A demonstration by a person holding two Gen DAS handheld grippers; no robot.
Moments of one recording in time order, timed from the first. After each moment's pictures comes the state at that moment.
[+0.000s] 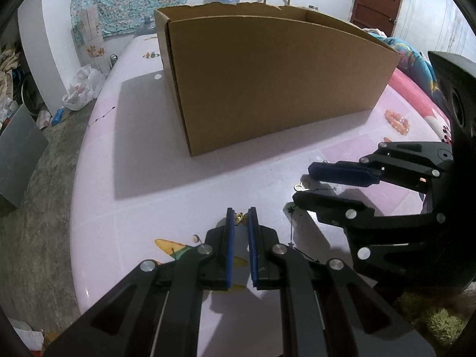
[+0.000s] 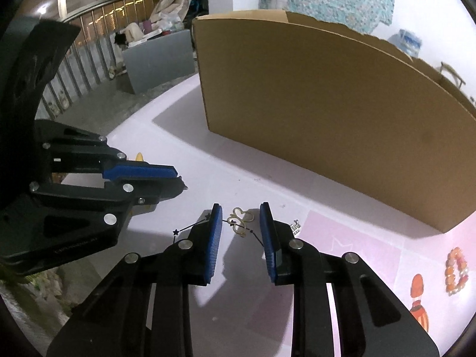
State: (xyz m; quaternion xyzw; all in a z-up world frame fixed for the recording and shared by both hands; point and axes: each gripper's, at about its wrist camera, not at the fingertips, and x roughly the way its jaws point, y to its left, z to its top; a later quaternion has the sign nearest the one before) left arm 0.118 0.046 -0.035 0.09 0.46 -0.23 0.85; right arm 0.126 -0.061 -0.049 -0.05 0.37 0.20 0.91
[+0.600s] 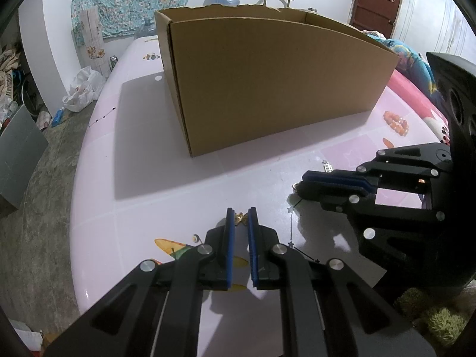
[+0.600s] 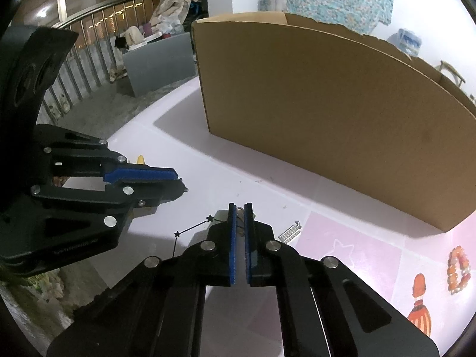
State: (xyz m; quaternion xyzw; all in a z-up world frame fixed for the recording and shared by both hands) left arm 0.117 0.048 -0.035 0.09 0.45 -0.23 0.86; right arm 0.123 -0.068 -0.049 -0.04 0.37 0.20 0.91
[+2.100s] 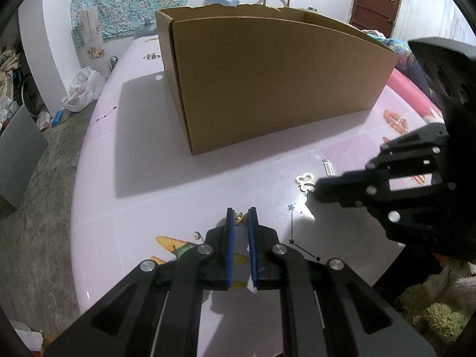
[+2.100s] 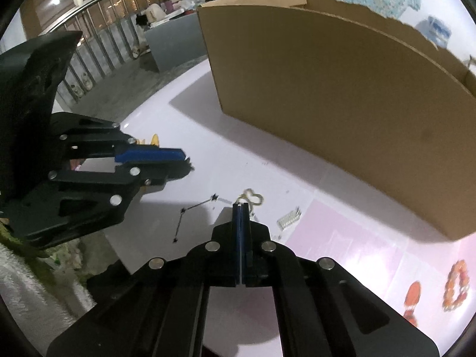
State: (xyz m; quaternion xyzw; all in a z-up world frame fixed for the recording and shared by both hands) left arm 0.118 0.049 -0.034 0.09 0.45 -0.23 0.86; right arm 0.123 -0.092 -0.042 -0.04 0.44 0.27 0.86
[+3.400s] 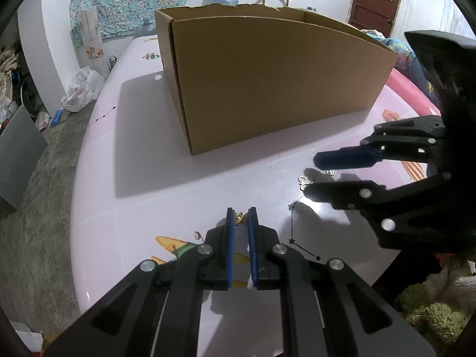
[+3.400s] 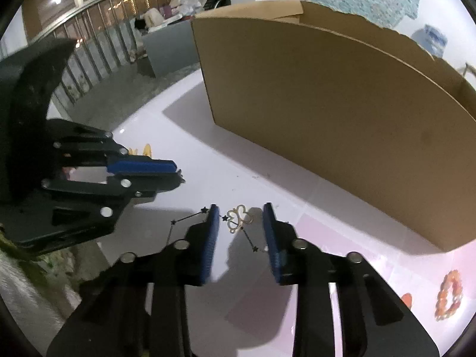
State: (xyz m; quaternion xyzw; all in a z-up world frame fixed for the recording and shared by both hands) left arm 0.118 0.049 -0.034 0.09 0.45 -0.23 0.86; right arm 0.130 -0.082 -0.038 -0.07 0.41 0.26 0.87
